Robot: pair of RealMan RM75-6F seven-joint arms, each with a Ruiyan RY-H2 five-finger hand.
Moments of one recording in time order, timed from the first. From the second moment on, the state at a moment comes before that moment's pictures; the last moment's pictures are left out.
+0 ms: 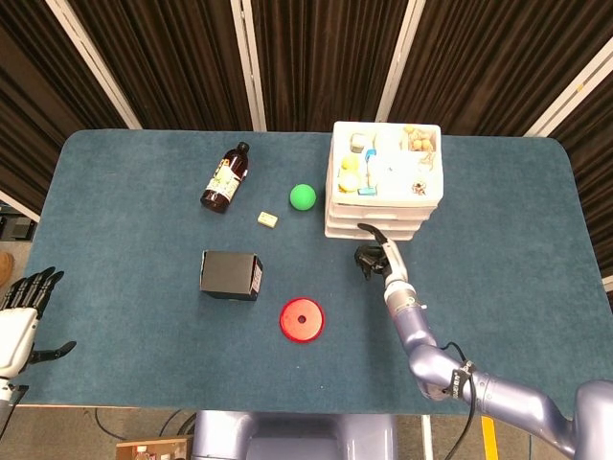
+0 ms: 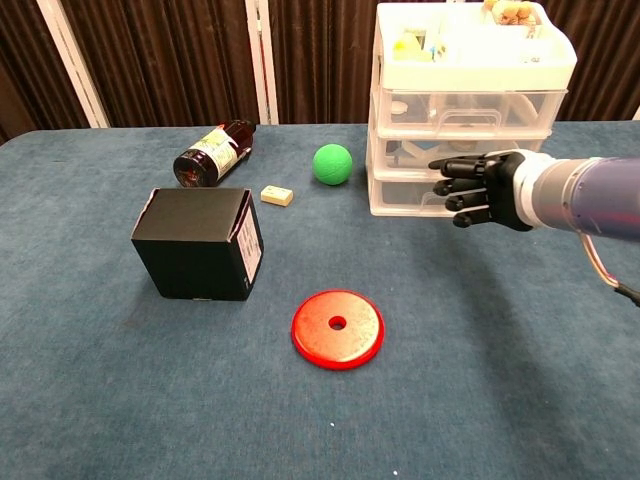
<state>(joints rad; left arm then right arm) -0.11 -1.07 -0.01 -1.69 1.45 1.37 -0.01 0.73 -1.65 0.53 -1.53 -0.34 0.86 0.27</state>
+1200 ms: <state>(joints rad) -0.12 -1.06 -0.01 -1.69 1.44 1.35 -0.02 0.74 -1.67 0.57 -1.50 -0.27 0.79 0.28</state>
